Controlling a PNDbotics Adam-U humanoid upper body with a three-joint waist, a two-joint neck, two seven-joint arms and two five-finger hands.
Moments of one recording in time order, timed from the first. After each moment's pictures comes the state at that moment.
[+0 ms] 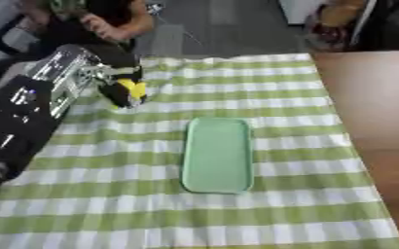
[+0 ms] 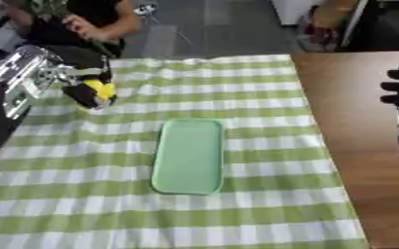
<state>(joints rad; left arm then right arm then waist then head) -0.83 0.62 -0.34 -1.15 -0.96 -0.26 -0.60 -0.23 -0.33 -0.07 -1.76 0.19 -0.25 -0.02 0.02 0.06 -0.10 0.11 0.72</state>
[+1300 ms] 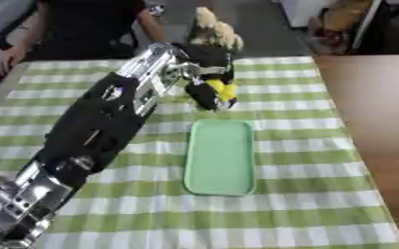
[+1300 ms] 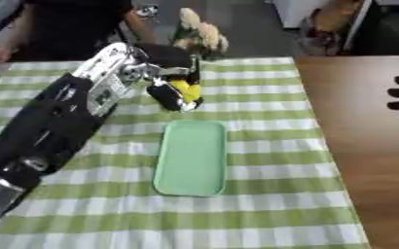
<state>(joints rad) -0.94 0.37 -0.39 -1.19 -0.86 -0.27 -0.62 -0.23 -0.33 -0.06 -1.76 0.19 -0.25 -0.01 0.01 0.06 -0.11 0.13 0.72</state>
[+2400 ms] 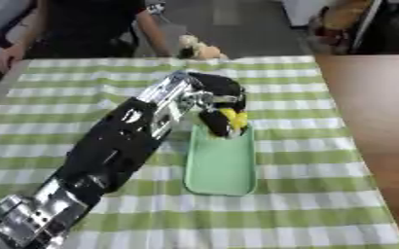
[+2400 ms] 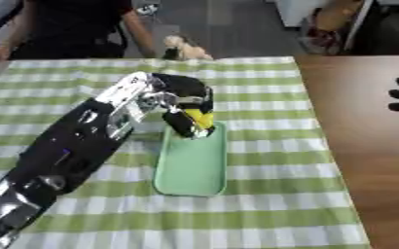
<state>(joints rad) -0.86 0.30 -0.43 -1.13 -0.86 -0.29 -0.61 -0.23 -0.33 -0.06 -1.76 0.18 -0.25 -0.01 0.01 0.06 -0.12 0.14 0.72</state>
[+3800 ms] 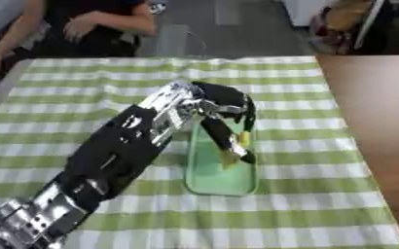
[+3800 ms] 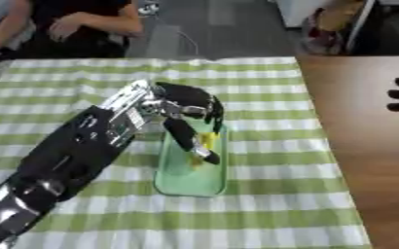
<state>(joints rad) -0.85 0.30 -0.46 -1.15 -0.74 -0.39 -0.62 -0.23 -0.33 -0.06 -1.76 0.18 -0.25 -0.01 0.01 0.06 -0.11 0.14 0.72</state>
